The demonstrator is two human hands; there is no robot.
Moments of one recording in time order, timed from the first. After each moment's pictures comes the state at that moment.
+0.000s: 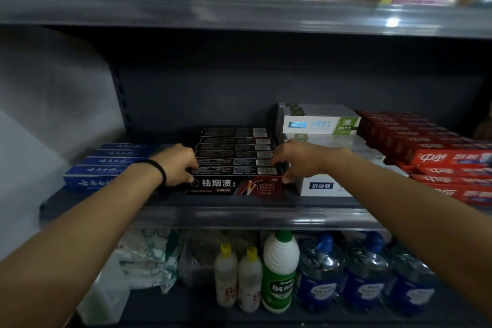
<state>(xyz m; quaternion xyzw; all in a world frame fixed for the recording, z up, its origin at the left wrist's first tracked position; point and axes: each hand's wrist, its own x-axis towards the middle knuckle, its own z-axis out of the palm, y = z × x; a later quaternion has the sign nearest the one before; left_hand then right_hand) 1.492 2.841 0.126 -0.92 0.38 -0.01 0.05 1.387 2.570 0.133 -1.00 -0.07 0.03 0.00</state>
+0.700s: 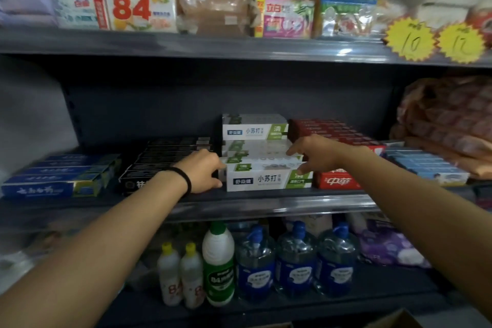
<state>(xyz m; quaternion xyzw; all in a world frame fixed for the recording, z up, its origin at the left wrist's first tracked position) 1.348 2.697 0.144 -0.89 0.45 -0.05 -0.03 1.225 2.442 0.172 -1.00 0.05 -0.03 -0.02</state>
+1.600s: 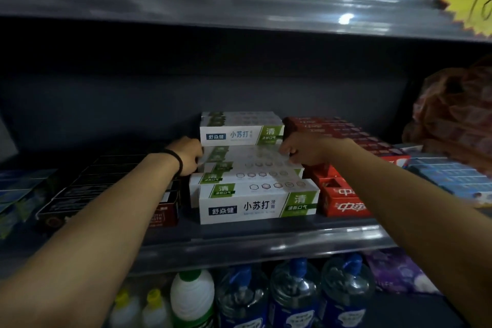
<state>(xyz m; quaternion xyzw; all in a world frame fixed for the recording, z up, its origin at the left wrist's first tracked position) 1.487 2.597 0.128 -0.93 0.36 0.00 -0.02 1.339 2.353 0.153 -1.00 0.07 0.02 -0.01</state>
